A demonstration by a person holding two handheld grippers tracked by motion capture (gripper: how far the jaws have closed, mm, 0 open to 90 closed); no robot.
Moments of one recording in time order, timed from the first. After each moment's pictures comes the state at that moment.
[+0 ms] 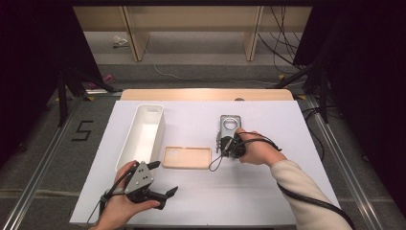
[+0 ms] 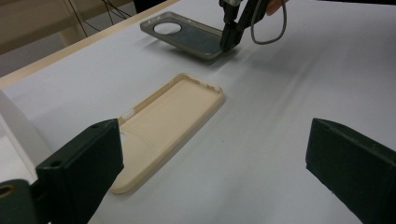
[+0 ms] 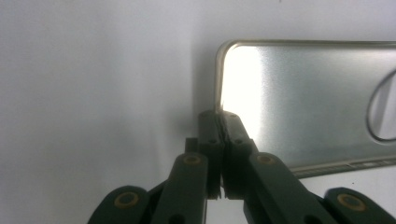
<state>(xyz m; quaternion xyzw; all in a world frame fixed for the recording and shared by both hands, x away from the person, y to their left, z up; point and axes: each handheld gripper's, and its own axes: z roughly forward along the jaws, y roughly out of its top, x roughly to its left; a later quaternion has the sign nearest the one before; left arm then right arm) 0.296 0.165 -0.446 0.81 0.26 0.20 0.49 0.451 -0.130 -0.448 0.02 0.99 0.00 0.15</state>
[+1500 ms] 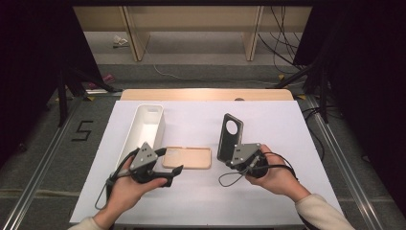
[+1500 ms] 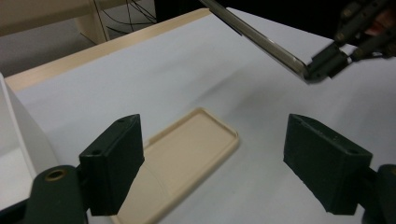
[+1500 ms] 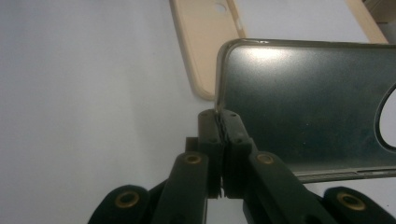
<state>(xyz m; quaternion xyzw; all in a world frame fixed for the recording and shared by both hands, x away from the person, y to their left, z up) 0.330 0.144 -0.403 0.78 0.33 0.18 0.49 0.360 -0.172 -0.405 0.09 0.93 0.30 0.17</state>
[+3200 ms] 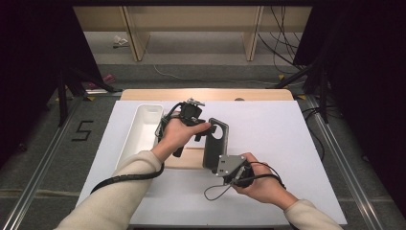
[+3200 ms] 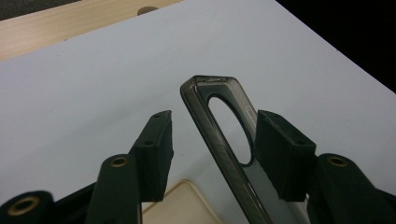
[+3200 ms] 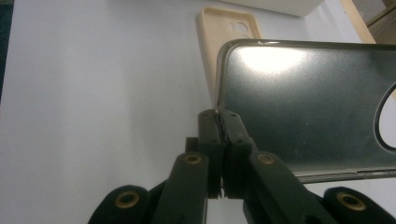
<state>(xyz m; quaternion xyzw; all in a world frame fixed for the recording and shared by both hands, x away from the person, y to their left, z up) 0.456 0.041 -0.372 0.81 0.42 0.07 0.41 0.340 -0.135 -0.412 0.05 0.93 0.31 0.19</state>
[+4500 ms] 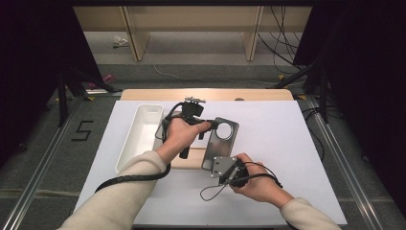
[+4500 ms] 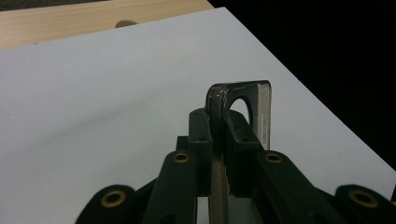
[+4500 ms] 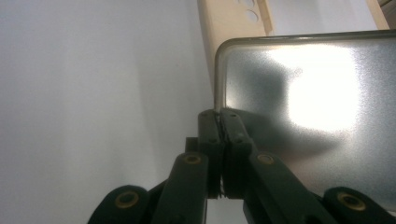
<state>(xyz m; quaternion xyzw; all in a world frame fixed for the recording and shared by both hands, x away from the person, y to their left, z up) 0.446 0.034 -0.359 0.77 0.44 0.03 0.46 0.347 -0.126 -0.425 0.04 0.95 0.26 0.20</state>
